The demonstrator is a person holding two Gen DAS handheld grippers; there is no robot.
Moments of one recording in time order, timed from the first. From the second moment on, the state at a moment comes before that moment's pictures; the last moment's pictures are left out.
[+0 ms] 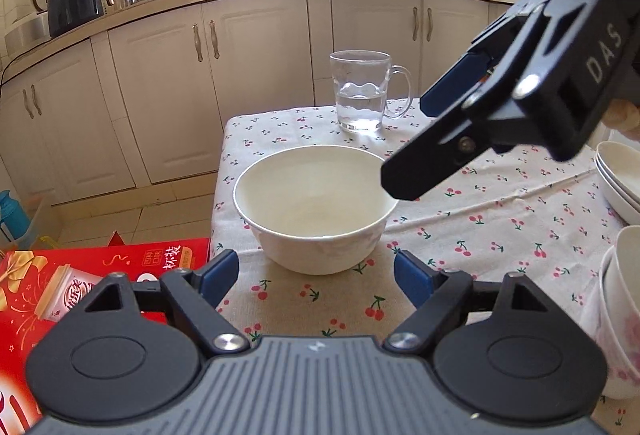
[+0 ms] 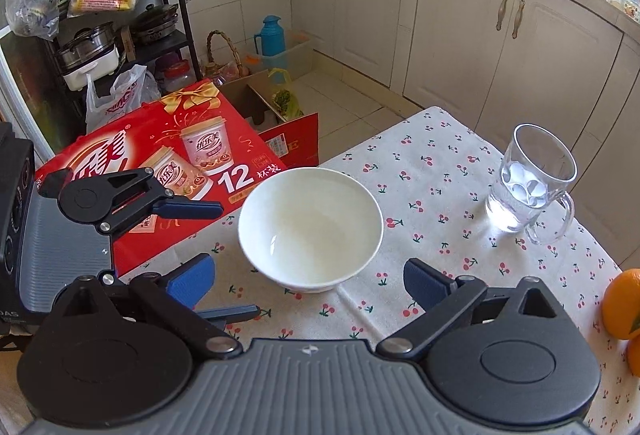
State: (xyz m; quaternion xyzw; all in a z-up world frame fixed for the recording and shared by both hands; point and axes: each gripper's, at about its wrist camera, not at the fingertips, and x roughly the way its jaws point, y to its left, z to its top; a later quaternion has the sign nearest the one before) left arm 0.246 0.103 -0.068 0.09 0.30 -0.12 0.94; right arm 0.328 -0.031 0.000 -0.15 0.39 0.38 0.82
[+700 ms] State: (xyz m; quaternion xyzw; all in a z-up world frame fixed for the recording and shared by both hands) left arm 0.269 0.097 -0.079 0.09 0.30 -0.13 0.94; right arm 0.404 -0.012 -0.044 -0.11 0.45 0.41 0.79
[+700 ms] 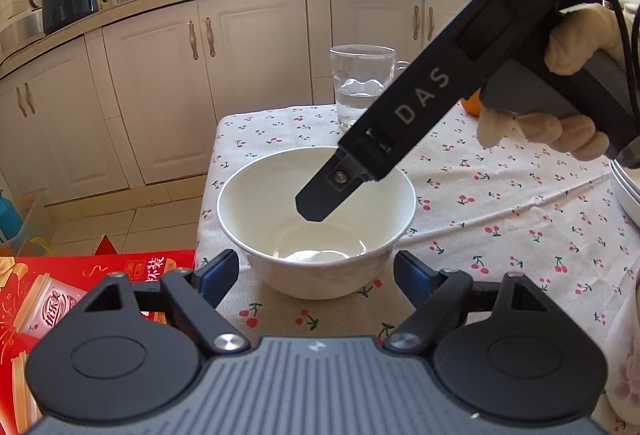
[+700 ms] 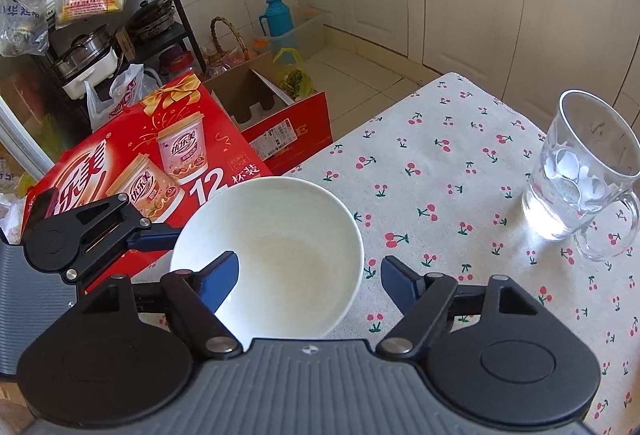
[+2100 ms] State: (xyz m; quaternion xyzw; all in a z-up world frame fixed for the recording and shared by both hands) left arm 0.192 0.068 -0.024 0.11 0.28 -0.18 0.94; right arm 0.326 -0.056 -0.002 -0.06 0.44 0.40 0.80
